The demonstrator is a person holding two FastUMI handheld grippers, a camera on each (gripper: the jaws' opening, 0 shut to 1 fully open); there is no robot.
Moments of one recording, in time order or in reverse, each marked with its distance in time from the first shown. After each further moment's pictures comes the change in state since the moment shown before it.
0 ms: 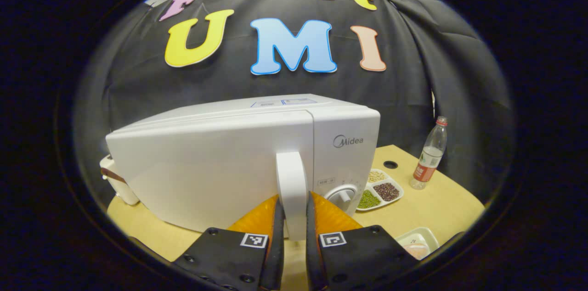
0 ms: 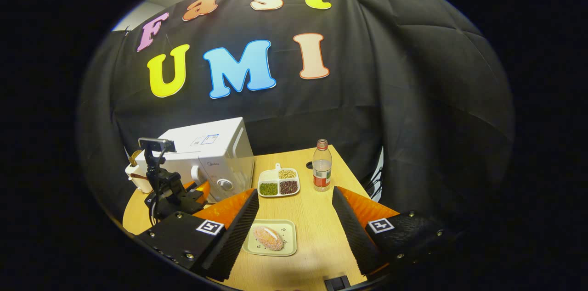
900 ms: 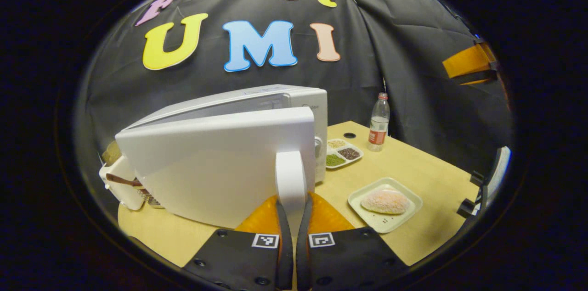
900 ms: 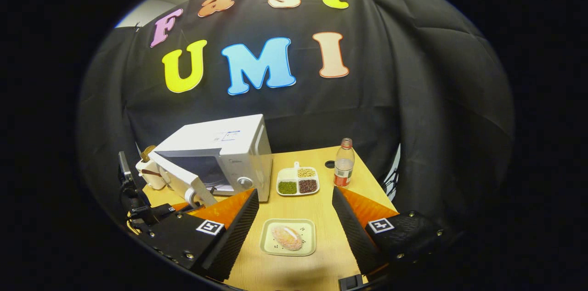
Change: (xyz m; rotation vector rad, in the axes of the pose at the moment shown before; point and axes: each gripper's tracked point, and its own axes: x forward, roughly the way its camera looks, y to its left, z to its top) left arm -0.136 0.021 -0.042 0.153 0.071 -0.258; right arm -0.001 0.055 -0.003 -0.040 -0.006 0.091
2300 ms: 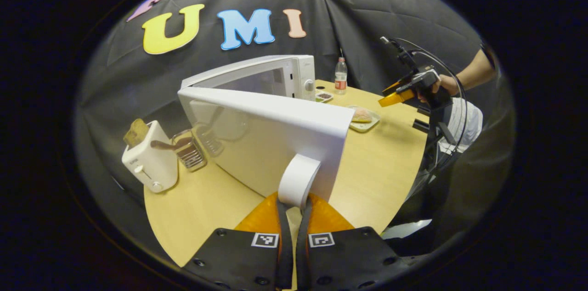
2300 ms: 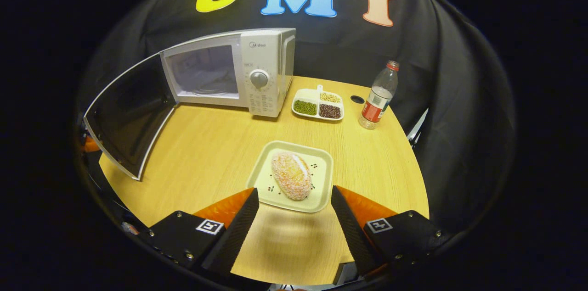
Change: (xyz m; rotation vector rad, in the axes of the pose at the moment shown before) left arm -0.236 0.157 -0.111 0.138 0.205 -0.245; right arm 0.056 -0.001 -0.196 -0.259 0.388 0.052
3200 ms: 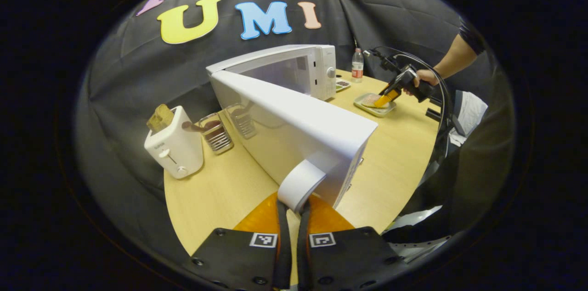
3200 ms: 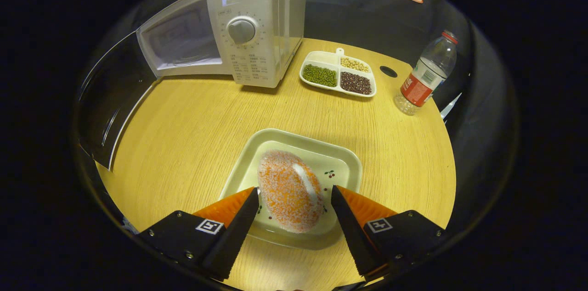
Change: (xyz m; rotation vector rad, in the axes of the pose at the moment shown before) left arm -0.045 0.050 -0.033 0.004 0.084 0.081; right arm 0.108 0.011 -0.004 -0.042 0.212 0.089
